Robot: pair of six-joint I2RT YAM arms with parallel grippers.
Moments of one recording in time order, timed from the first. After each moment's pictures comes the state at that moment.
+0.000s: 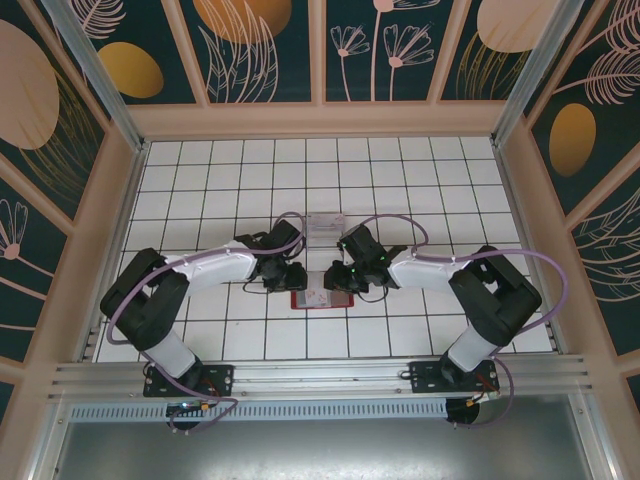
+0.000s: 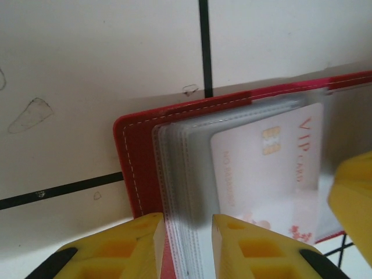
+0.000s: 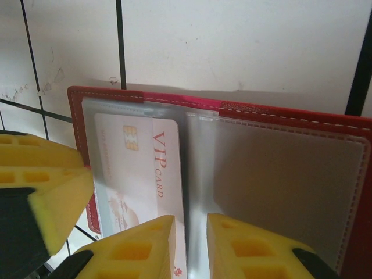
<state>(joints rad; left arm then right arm) -0.72 1.65 0.90 -0.50 0.21 -0.71 0.77 1.61 0.76 -0.16 -0.35 0.81</state>
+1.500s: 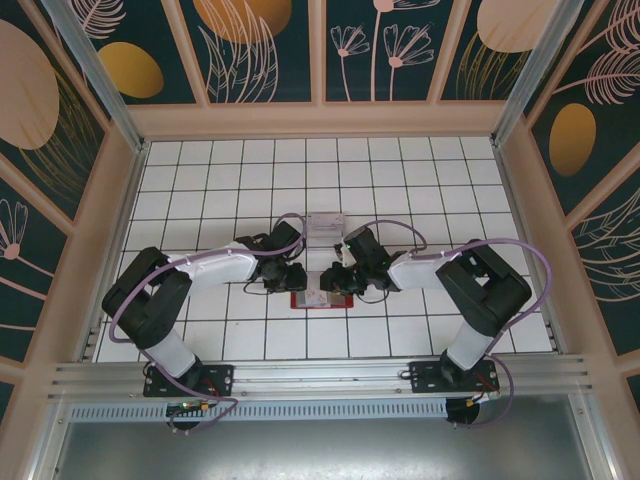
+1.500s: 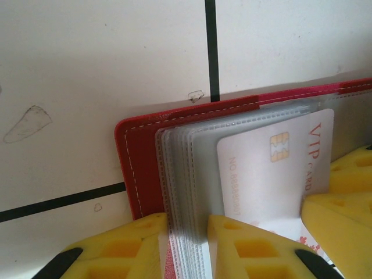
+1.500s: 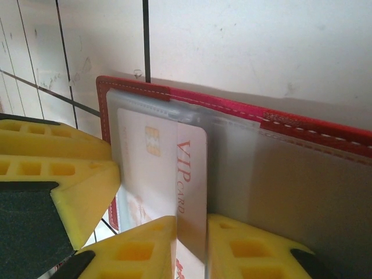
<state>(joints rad) -0.72 1.66 0.89 -0.47 0.20 -0.71 0.73 1.69 0.69 0.07 -0.52 0.83</state>
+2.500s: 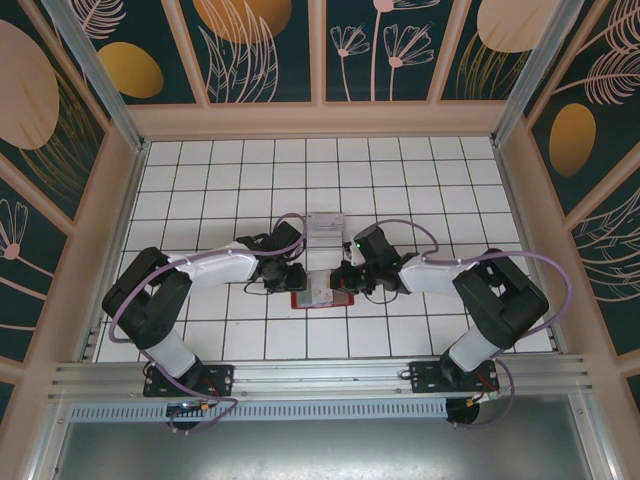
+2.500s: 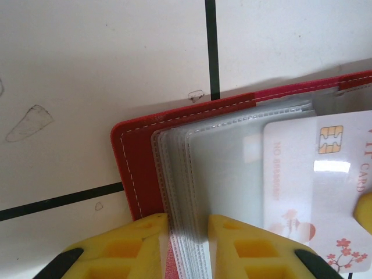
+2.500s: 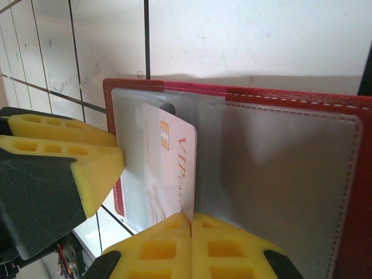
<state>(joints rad) -0.73 1.66 0.89 -0.47 0.19 -0.71 0.70 1.57 0.64 0.02 -0.51 0.81</state>
